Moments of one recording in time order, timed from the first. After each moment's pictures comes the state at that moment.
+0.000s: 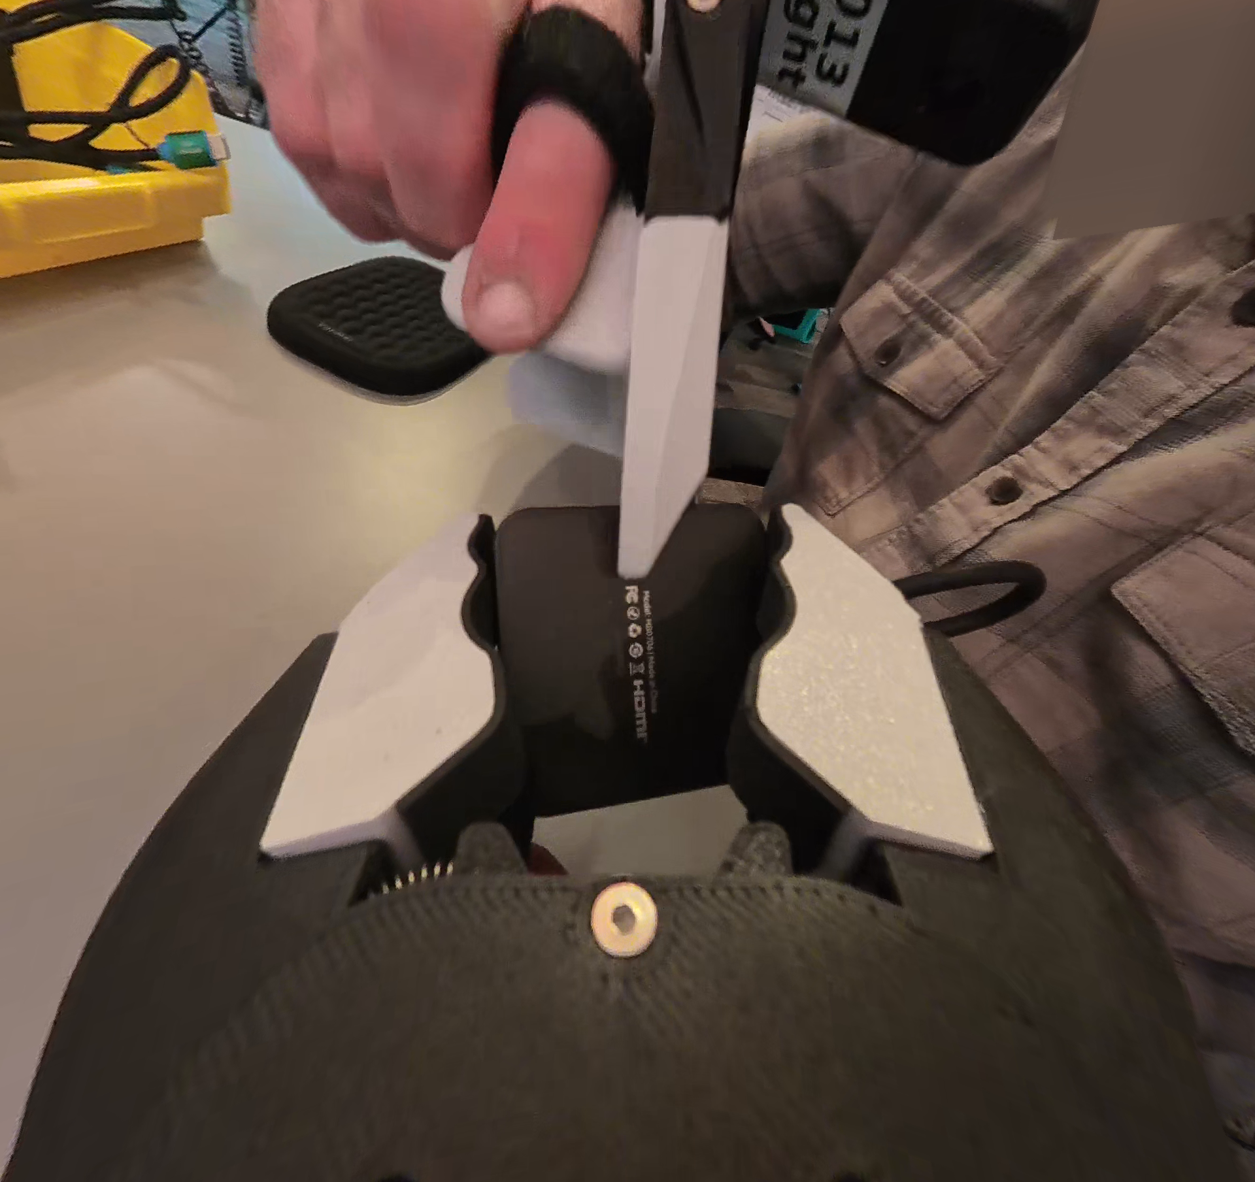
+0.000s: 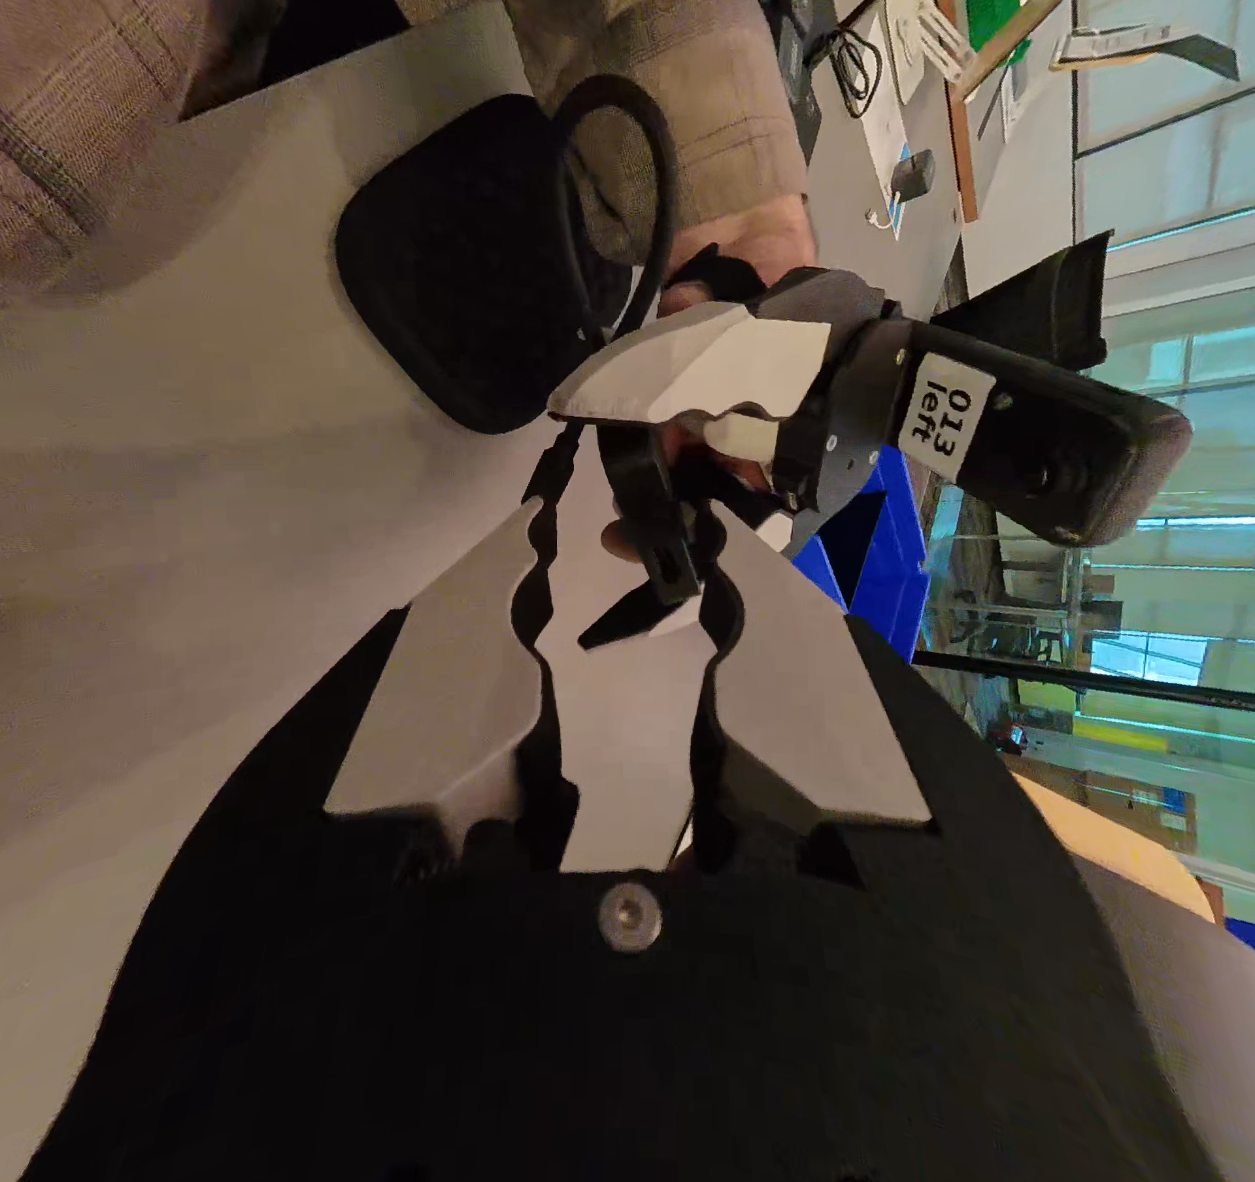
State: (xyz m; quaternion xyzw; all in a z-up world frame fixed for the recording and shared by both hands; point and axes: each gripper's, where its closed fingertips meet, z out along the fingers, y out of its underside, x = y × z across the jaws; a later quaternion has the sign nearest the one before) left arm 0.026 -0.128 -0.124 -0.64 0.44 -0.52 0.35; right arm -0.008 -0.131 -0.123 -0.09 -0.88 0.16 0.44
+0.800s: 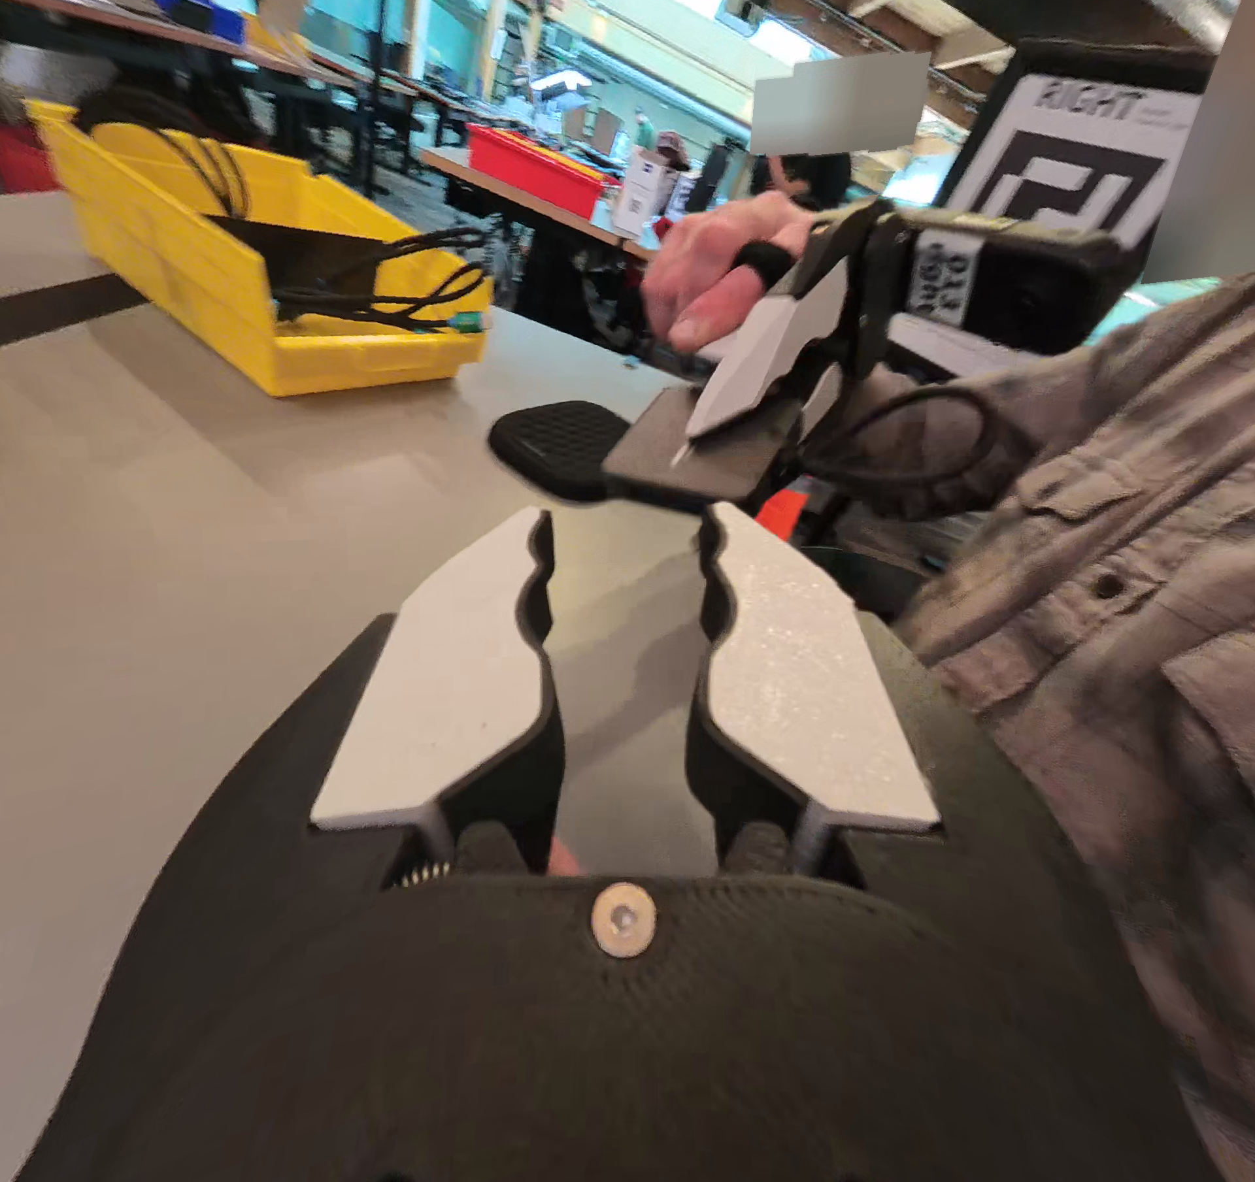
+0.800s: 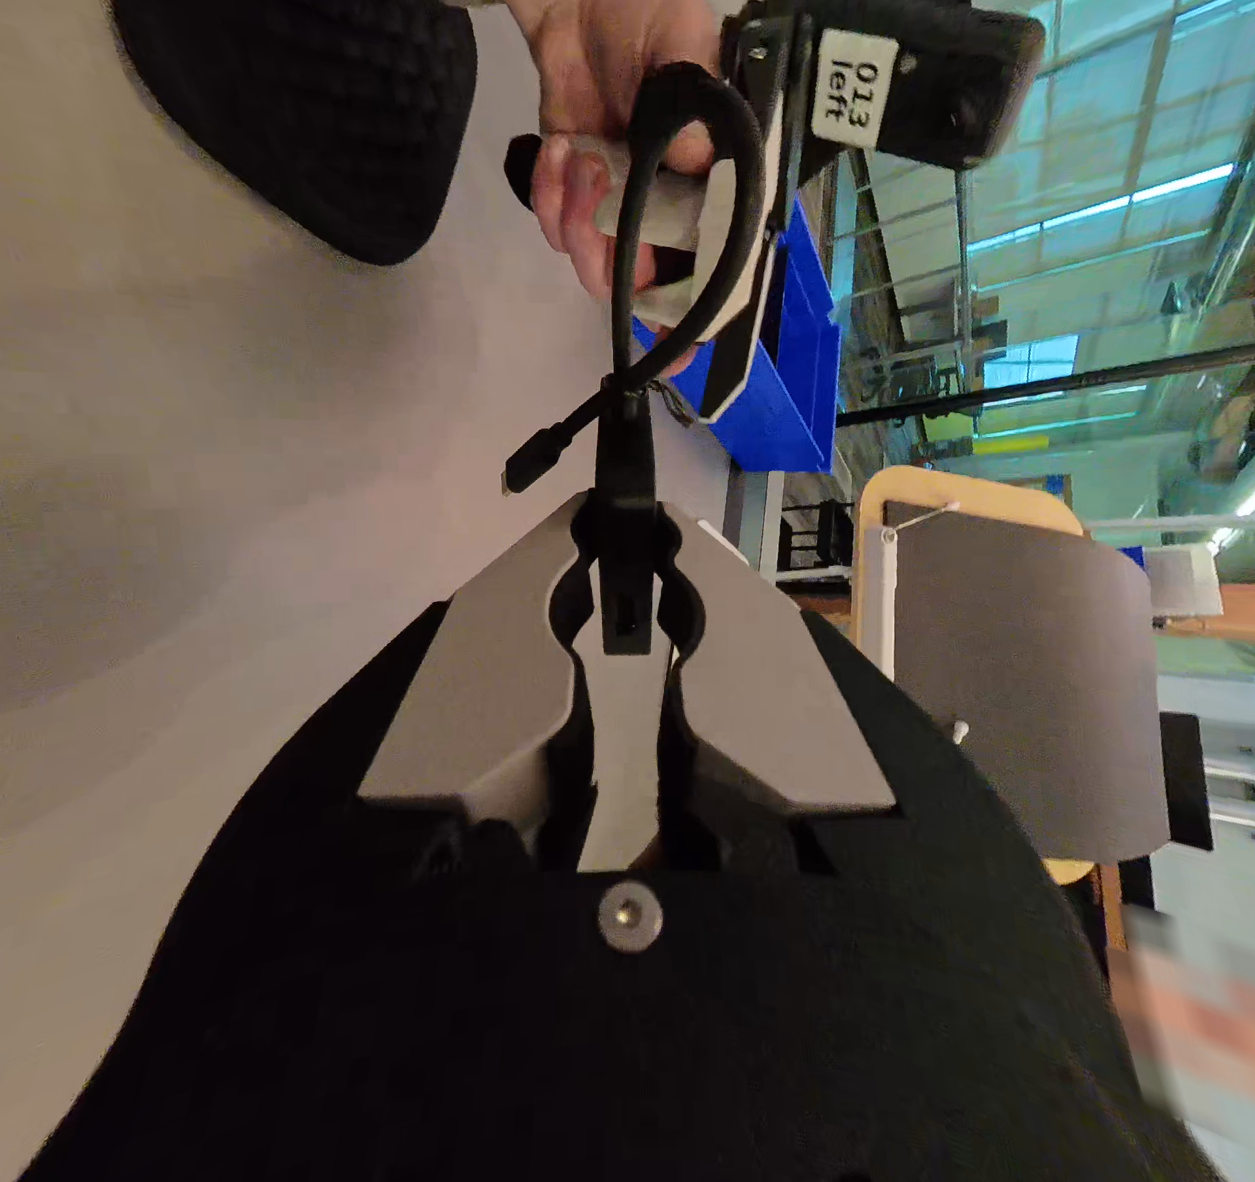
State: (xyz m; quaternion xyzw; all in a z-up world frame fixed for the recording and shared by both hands) left arm -0.010 -0.076 -0.105 -0.66 0.30 -0.49 0.48; right arm 0.044 -0.084 -0.109 -0.24 -0.82 0.05 0.51
